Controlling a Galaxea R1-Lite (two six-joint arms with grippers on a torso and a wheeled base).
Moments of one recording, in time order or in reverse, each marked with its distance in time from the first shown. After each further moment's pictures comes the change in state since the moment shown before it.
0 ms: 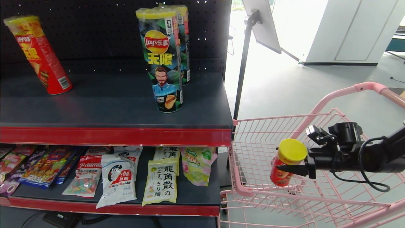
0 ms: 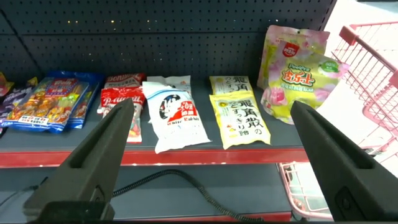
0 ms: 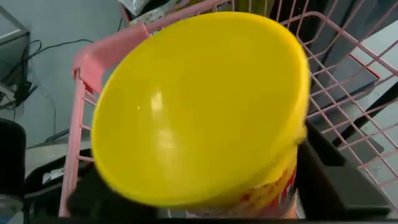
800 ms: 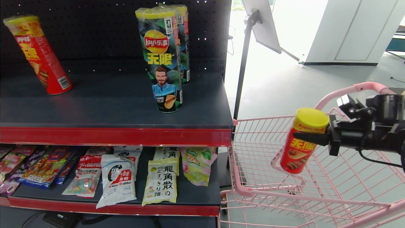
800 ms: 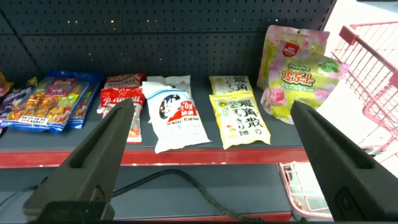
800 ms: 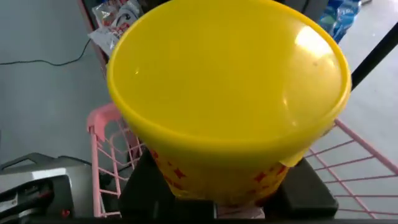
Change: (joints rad) left arm 0.000 0.000 0.000 0.000 0.000 0.000; right arm -0.036 -0.287 -0.031 -0.002 -0.007 0.120
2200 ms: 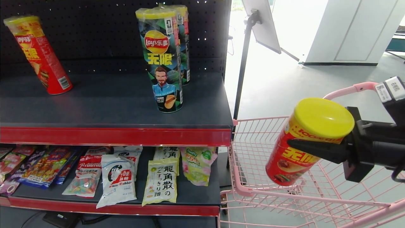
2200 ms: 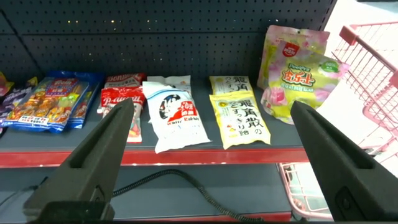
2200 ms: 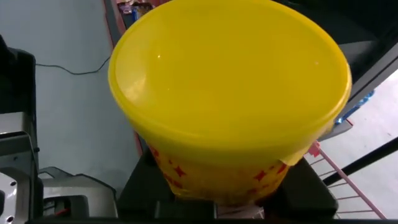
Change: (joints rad) left arm 0.000 0.000 0.000 0.000 0.000 0.000; right arm 0.480 -0.477 0.193 -0.031 -0.372 0.182
